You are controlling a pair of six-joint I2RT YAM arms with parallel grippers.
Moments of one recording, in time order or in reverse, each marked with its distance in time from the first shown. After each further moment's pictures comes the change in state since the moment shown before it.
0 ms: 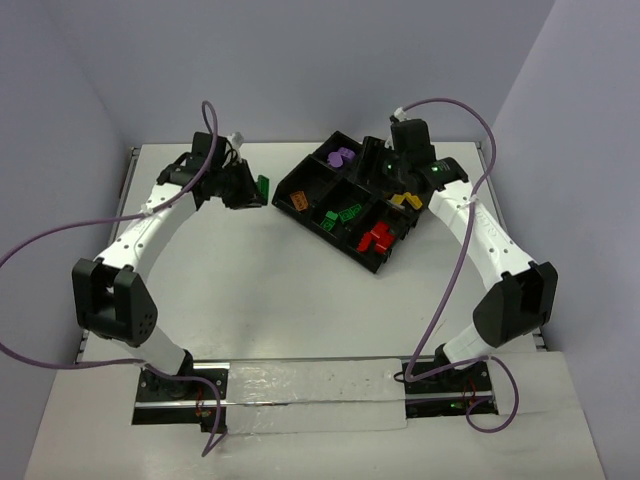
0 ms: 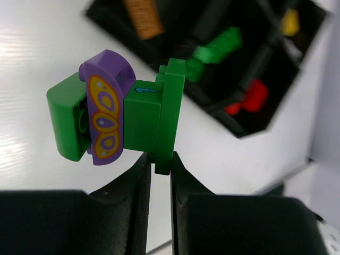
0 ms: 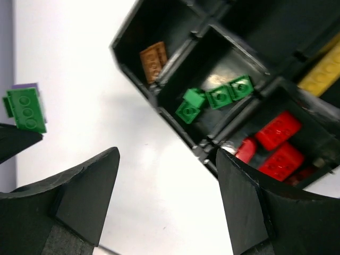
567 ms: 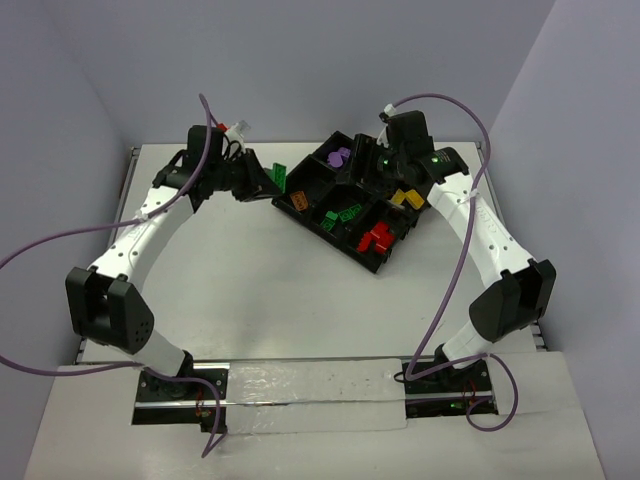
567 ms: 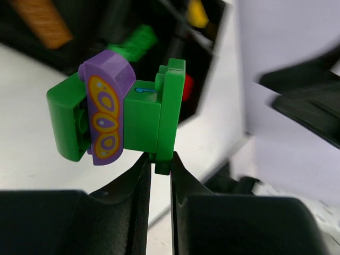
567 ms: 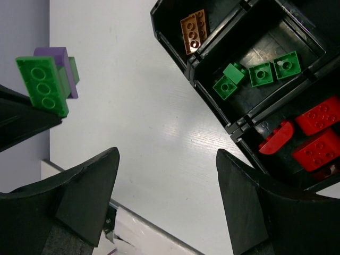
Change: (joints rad) left arm -0.012 -0.039 0.005 0.138 0.246 -0.105; right arm 0.019 0.037 0.125 -0.132 -0.155 0.015
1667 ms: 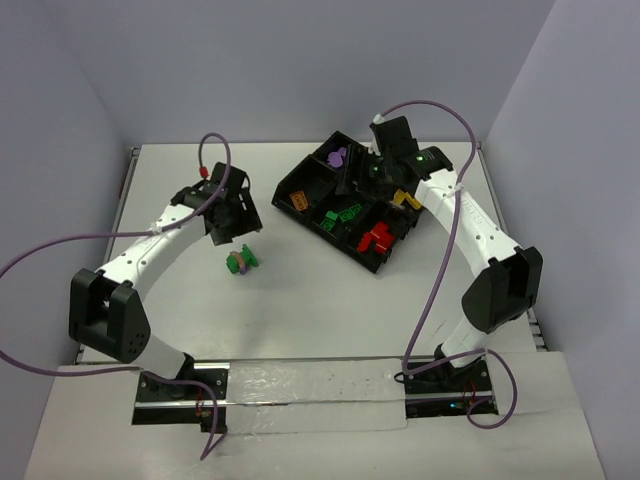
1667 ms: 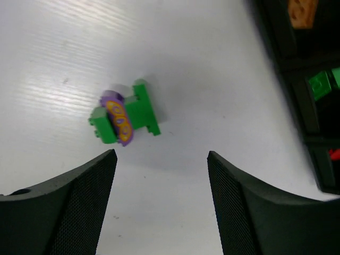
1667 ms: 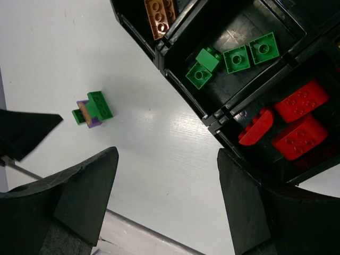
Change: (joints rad) left arm -0.095 -0.049 -0.204 -0.258 -0.728 -0.101; right arm 0.034 0.069 0.006 -0.060 0.097 -0.031
